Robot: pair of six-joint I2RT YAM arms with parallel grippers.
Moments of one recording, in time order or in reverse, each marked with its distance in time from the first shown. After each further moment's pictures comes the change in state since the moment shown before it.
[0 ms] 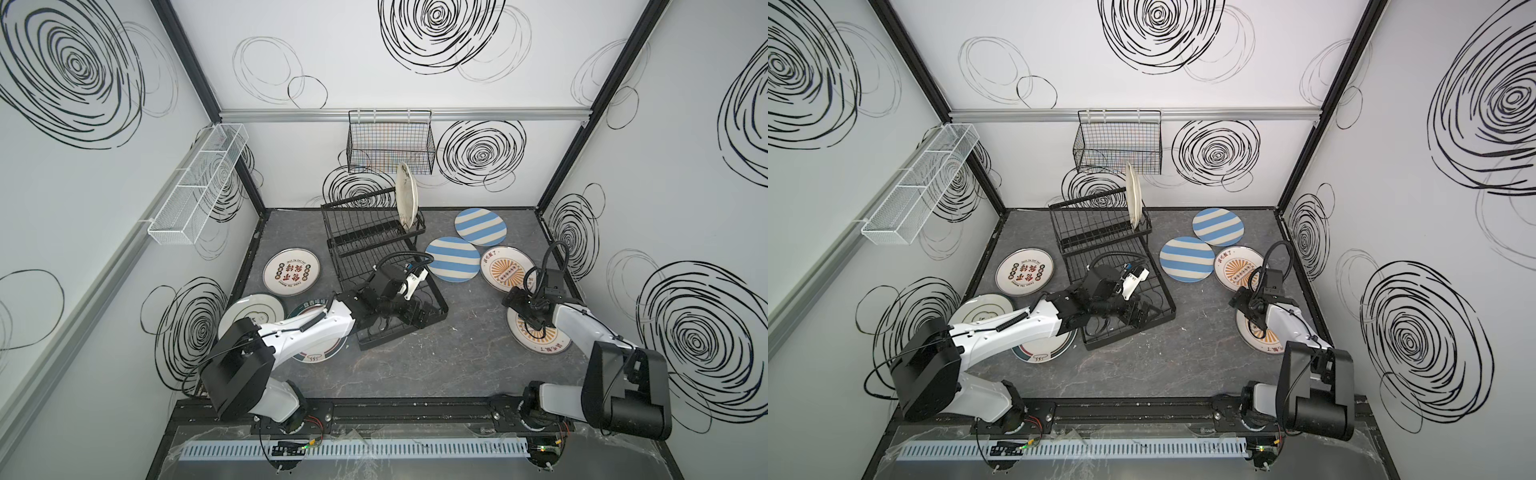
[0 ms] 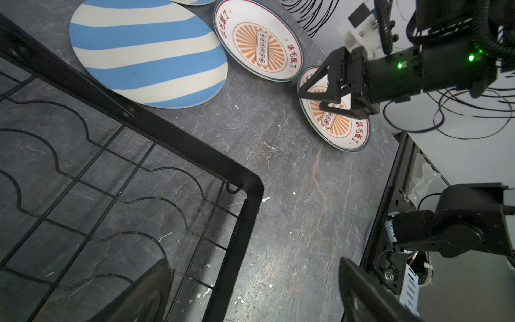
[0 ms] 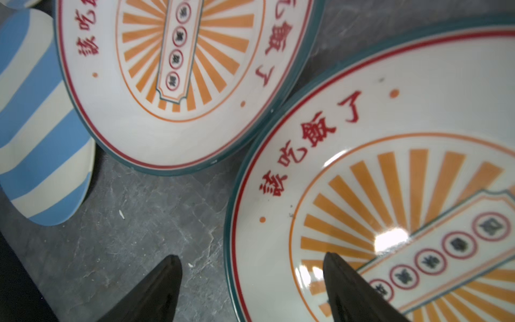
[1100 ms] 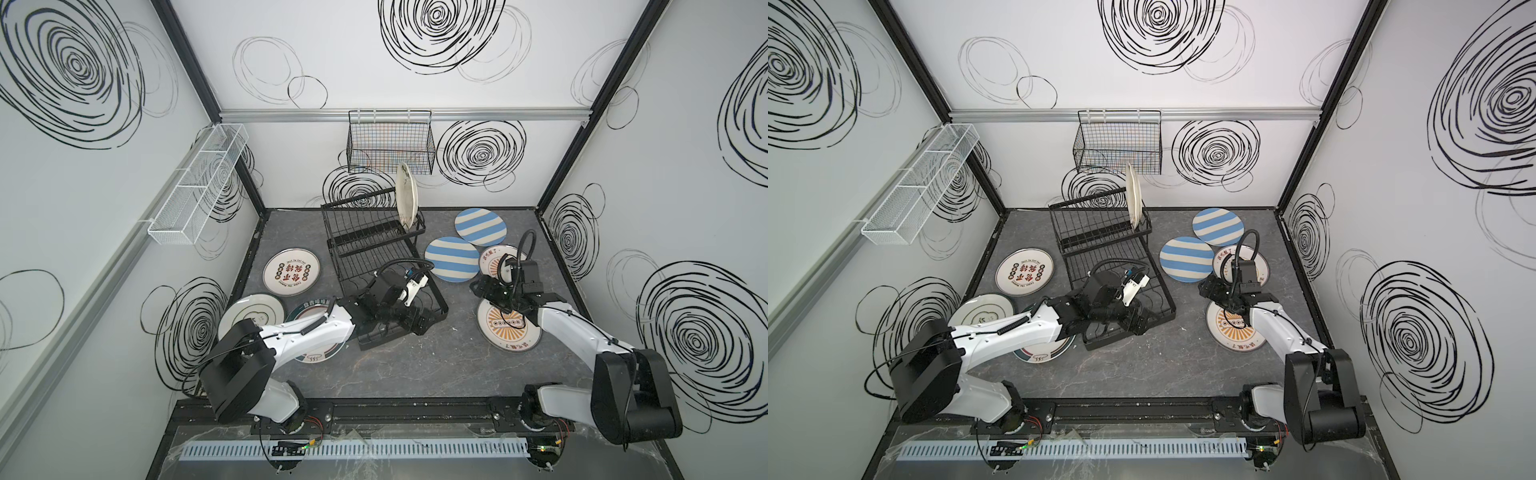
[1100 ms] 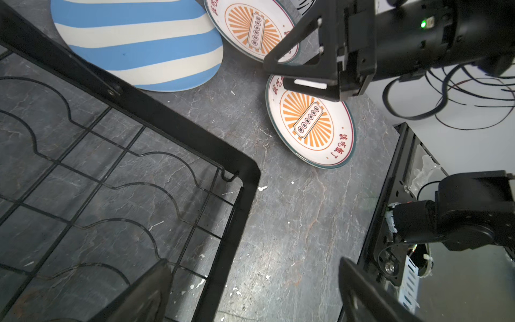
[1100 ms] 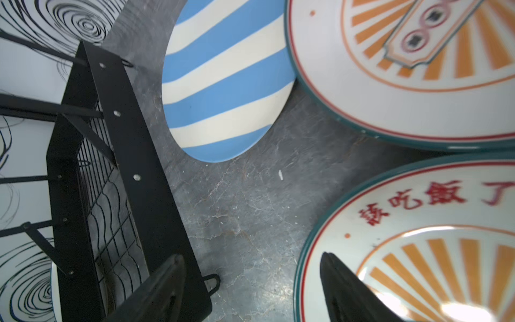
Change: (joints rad) left arm -0.027 -0.003 -0.045 0.037 -0.005 -0.014; right arm 0.237 -0.047 0.051 0.127 -0.146 0.076
